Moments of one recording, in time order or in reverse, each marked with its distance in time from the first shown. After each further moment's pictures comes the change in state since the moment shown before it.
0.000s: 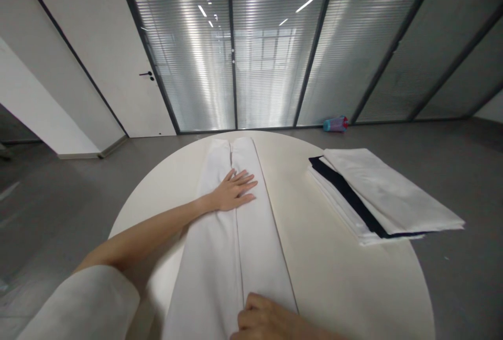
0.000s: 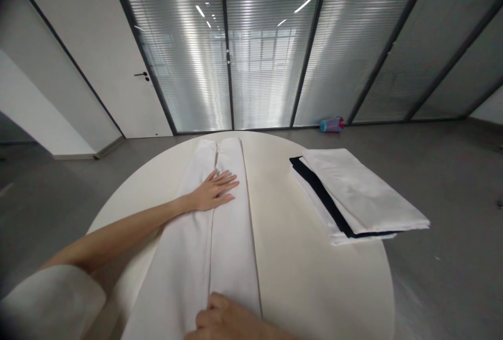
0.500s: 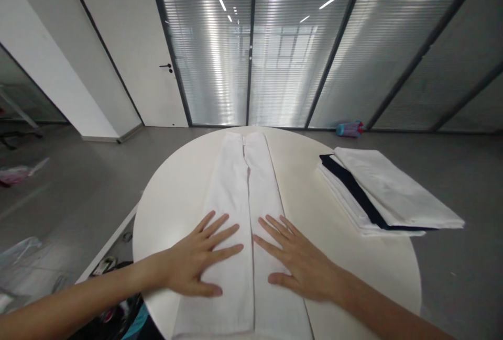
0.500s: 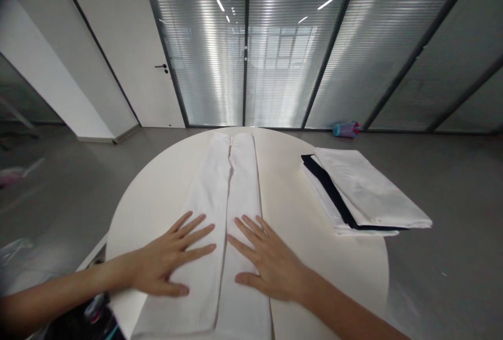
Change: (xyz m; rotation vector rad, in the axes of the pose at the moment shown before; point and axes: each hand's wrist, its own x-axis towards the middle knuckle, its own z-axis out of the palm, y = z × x) left_hand -0.193 0.105 -0.036 -0.021 -0.143 0.139; right_hand -0.046 0.028 -0.076 -0.120 -0.045 0.370
